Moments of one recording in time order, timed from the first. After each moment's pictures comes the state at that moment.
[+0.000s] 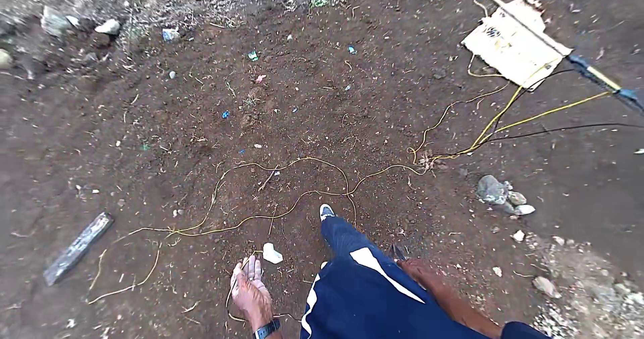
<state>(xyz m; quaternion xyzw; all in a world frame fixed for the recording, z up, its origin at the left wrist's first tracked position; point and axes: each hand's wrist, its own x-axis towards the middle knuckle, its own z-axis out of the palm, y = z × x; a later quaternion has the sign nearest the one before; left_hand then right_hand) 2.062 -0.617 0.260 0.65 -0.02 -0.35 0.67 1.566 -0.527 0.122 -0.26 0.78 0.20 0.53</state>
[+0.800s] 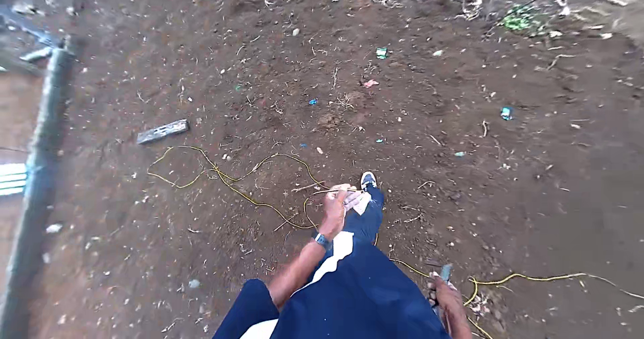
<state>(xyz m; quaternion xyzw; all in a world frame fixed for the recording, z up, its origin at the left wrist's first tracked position) 1.894 -1.100 0.249 0.53 -0.04 -0.55 0.64 1.512 -1.016 0.140 -0.19 0.83 -0.11 0.51</state>
